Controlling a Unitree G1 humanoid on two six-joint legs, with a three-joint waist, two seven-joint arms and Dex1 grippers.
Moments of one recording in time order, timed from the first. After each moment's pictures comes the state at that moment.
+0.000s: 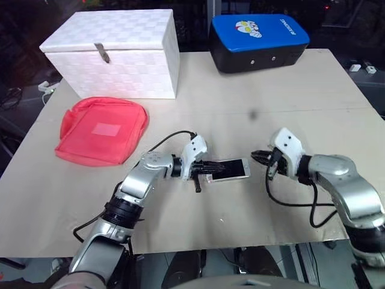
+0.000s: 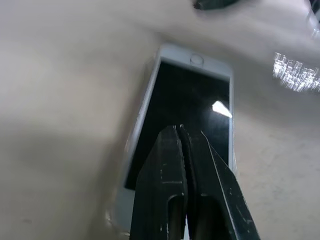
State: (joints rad) left arm -0.47 0.47 -0.29 0.06 -0.26 0.45 -1.05; right arm -0.34 -0.54 0.11 -0.43 0.16 0.84 0.82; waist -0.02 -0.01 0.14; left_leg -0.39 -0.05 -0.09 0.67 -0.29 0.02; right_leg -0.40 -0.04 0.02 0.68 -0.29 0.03
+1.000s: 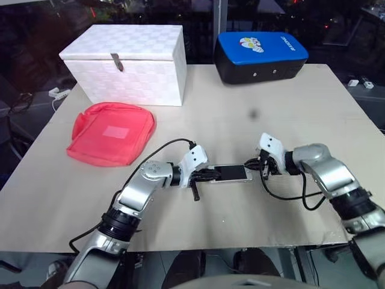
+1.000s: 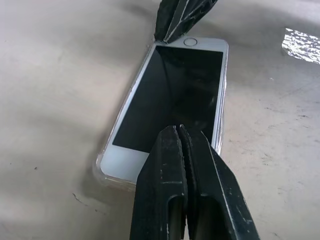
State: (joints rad) left arm -0.38 0.49 -0.30 -0.03 -0.20 0.46 -0.99; right arm -0.48 -0.59 0.28 0.02 0.17 0.58 1.01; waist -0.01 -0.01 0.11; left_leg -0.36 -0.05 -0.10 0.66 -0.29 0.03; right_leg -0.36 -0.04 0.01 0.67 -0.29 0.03
